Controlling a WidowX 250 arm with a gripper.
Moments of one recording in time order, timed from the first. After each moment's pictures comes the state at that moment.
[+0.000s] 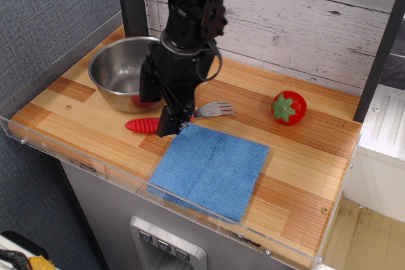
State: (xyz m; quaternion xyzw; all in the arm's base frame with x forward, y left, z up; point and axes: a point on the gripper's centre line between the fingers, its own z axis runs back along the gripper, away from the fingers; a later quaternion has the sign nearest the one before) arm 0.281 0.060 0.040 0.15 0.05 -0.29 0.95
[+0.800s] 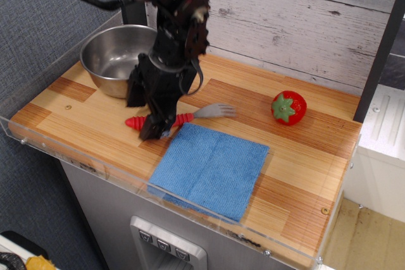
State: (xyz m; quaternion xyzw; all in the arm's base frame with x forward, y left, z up) arm 0.281 0.076 0.012 0.17 0.08 -0.32 0.93
